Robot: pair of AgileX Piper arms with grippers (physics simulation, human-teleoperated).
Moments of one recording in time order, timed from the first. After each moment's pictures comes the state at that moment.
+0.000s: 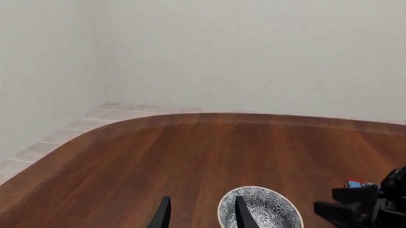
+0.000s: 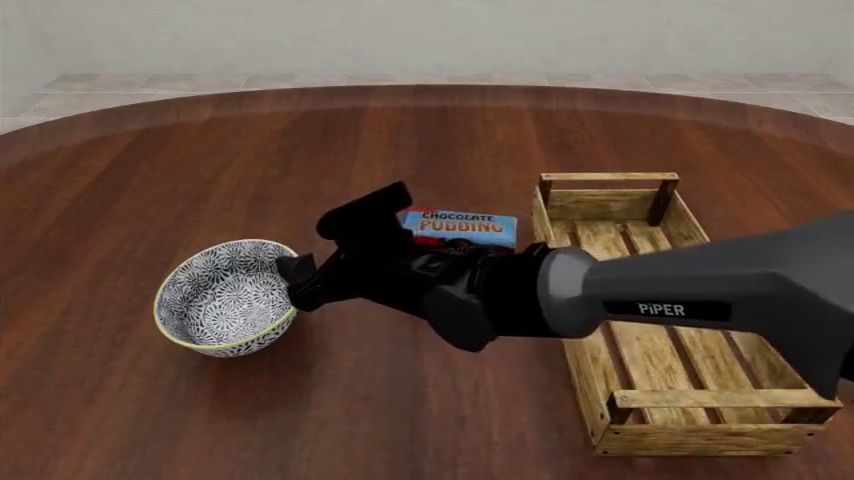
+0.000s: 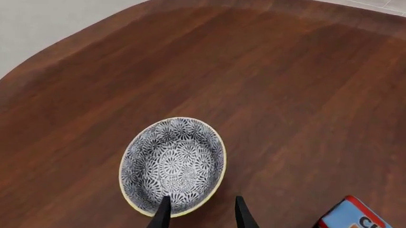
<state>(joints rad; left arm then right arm) 0.18 0.00 -0.23 0.19 0.00 0.89 1.91 -1.15 -0.31 0.15</state>
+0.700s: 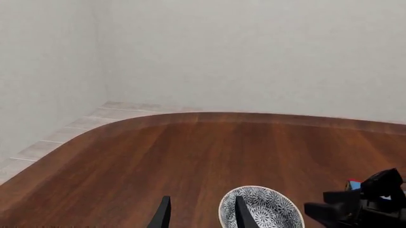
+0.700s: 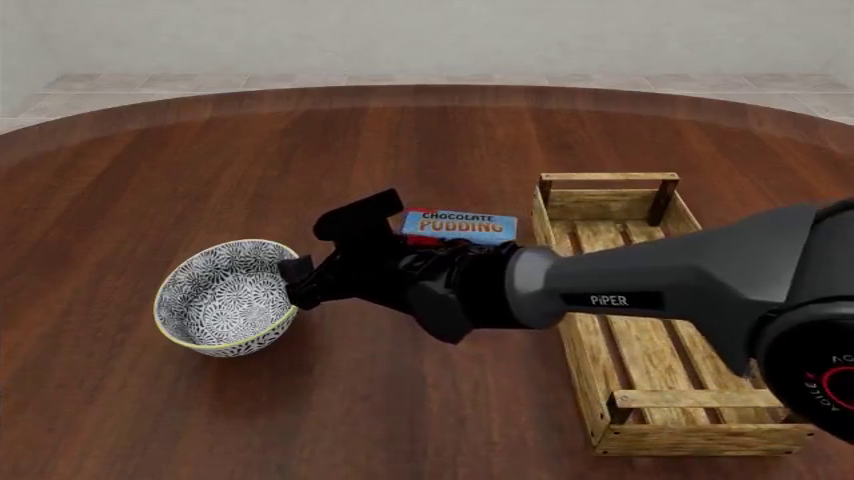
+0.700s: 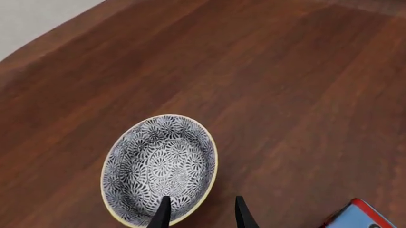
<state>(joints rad) 0.18 0.00 -0.23 0.19 0.00 0.87 2.01 -1.23 -0.28 0.18</state>
